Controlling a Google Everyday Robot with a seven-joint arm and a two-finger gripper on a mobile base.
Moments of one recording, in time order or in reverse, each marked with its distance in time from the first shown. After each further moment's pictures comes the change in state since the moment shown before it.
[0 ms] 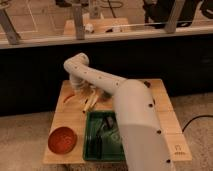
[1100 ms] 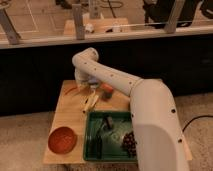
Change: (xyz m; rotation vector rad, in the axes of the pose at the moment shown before) arm 0.007 -0.010 -0.034 0.114 -0.057 0.051
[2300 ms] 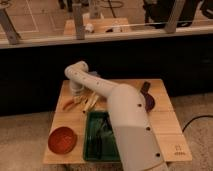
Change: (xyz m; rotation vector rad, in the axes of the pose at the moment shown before) arm -0.016 0.047 0.104 -0.241 0.008 -0.059
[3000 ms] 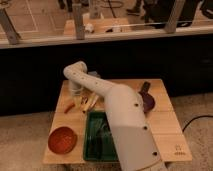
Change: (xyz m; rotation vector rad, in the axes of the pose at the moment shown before) arm -0.003 0.001 0.003 -0.027 -0.001 0.000
